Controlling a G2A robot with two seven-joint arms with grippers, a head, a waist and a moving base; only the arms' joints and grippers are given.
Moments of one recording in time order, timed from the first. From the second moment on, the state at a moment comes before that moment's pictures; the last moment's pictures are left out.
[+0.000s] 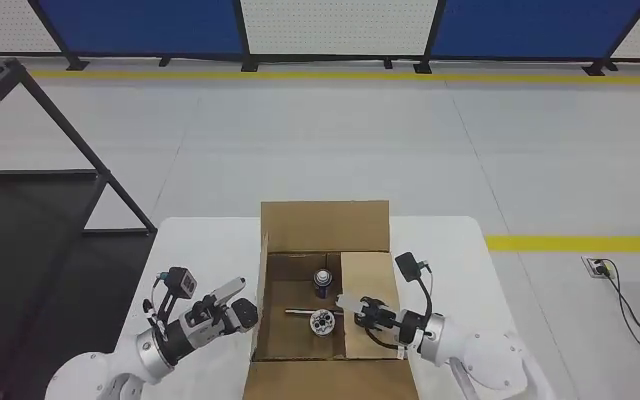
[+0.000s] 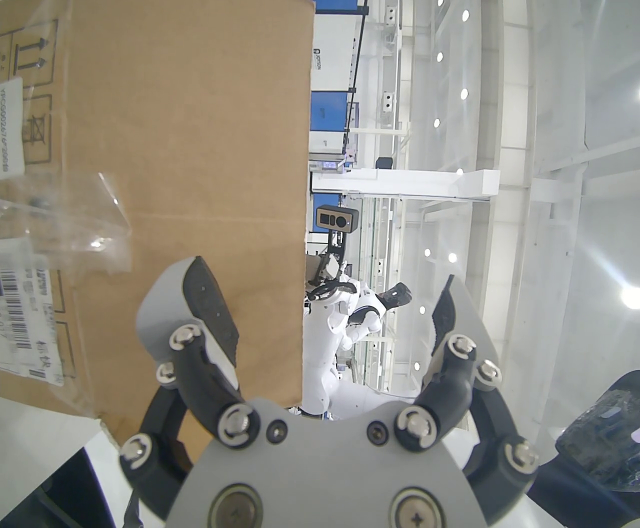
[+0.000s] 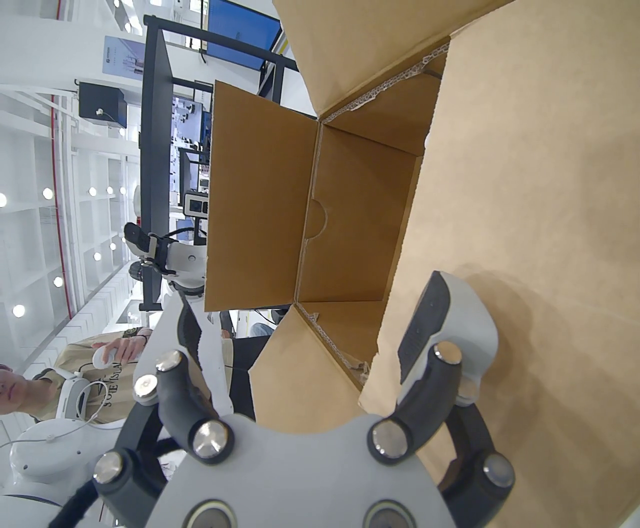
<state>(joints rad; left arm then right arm) 1.30 -1.14 -1.63 -1.90 -0.41 0.20 -0.87 -1.09 -1.25 1.27 -1.80 -0.06 0.13 0.81</state>
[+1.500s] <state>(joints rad) 1.01 -1.14 -1.27 -1.73 -0.29 0.46 -0.73 -1.01 -1.26 1.18 -1.72 -0.01 0.26 0.67</state>
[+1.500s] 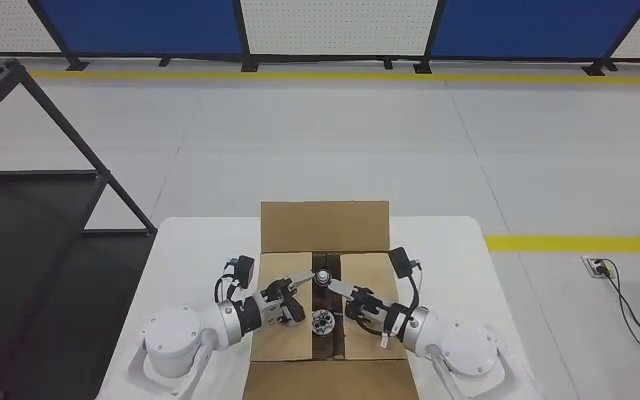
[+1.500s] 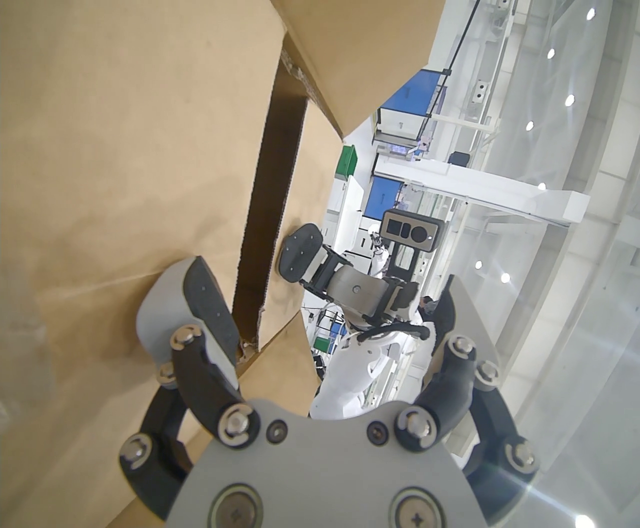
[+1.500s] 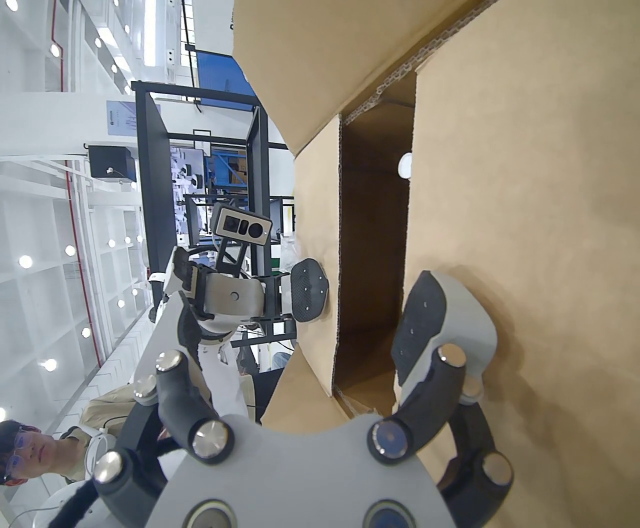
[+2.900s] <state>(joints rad) 1.10 -1.12 -1.34 -1.89 -0.33 0.37 -0.73 -1.06 -1.24 1.23 -1.80 0.08 0.10 0.76</state>
